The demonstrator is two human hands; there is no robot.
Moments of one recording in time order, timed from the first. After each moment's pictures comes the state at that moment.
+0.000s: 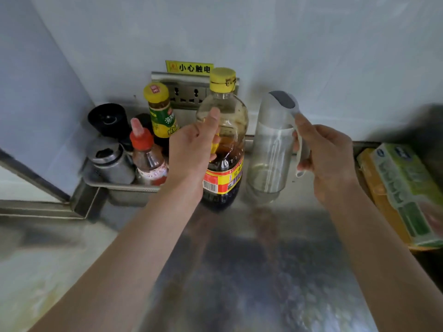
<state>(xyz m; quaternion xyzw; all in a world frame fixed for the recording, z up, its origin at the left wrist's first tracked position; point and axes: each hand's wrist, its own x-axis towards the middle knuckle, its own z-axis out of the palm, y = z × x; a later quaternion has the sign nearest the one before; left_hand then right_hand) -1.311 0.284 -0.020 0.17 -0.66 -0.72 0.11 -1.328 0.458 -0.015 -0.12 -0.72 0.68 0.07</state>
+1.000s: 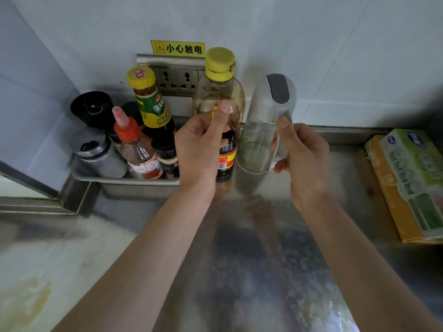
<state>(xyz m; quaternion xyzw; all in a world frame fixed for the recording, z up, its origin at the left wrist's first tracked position) -1.322 0.310 -0.045 0.17 -0.61 -0.76 0.17 -1.323 0.440 -0.053 -0.08 -0.69 0.72 0.07</state>
